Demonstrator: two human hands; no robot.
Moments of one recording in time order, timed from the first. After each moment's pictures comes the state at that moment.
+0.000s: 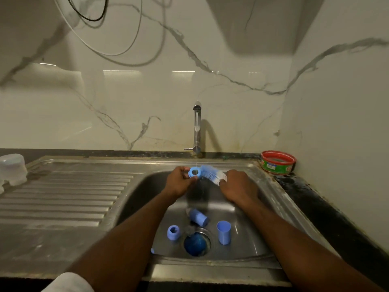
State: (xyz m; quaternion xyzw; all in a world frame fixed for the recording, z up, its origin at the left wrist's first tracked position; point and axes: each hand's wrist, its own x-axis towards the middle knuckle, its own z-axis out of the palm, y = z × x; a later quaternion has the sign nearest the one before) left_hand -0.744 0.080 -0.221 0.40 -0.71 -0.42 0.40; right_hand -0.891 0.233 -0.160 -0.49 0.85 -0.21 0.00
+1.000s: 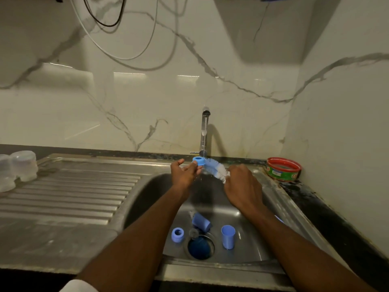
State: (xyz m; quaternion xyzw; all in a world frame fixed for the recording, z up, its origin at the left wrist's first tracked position) left_hand -0.759 0.100 -0.181 0.32 -0.40 -0.64 0.57; right_hand -0.866 0.246 -0.143 -0.51 0.81 -0.26 -0.12
